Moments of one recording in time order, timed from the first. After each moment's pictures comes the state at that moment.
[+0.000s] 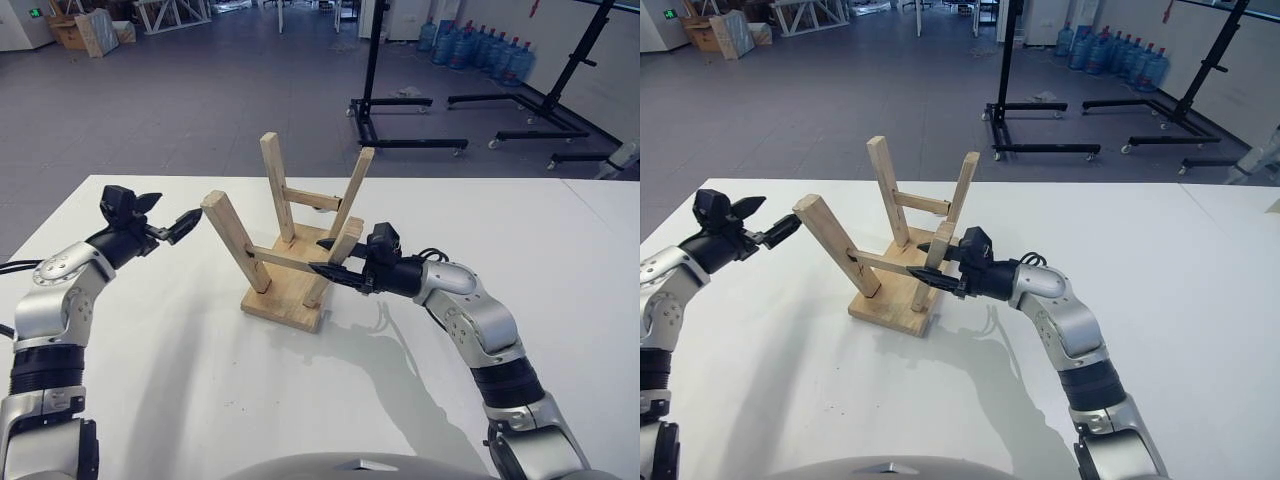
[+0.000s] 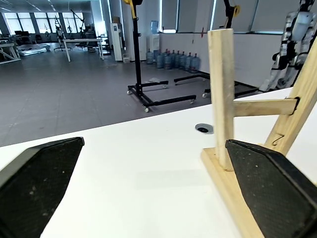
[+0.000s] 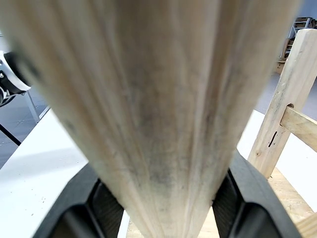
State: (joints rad) left arm -0.31 0.66 0.24 0.14 -0.52 0.36 -0.66; right arm -0.31 -0.34 0.17 -0.15 0.43 0.36 0.92
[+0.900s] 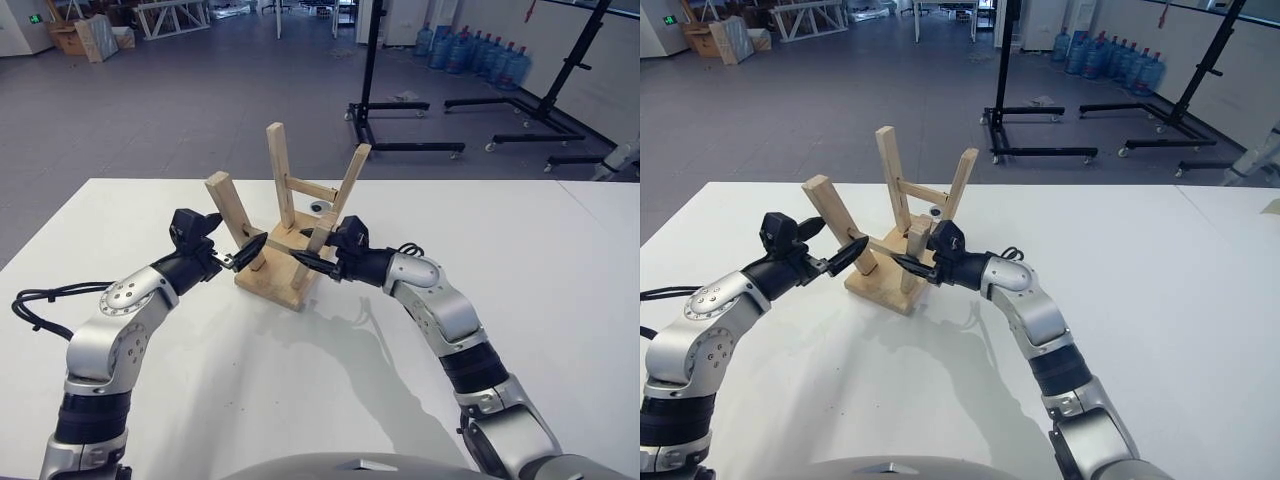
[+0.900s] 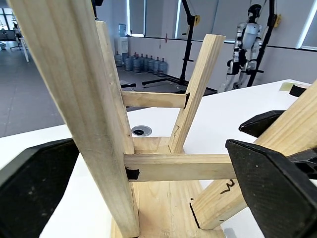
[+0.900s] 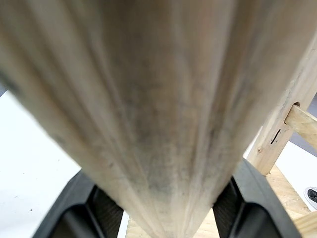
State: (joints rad) left arm -0.16 0.50 0.12 -0.33 -0.54 0.57 -0.51; right arm -0.39 -0.23 0.27 -0.02 0.28 0.30 0.75
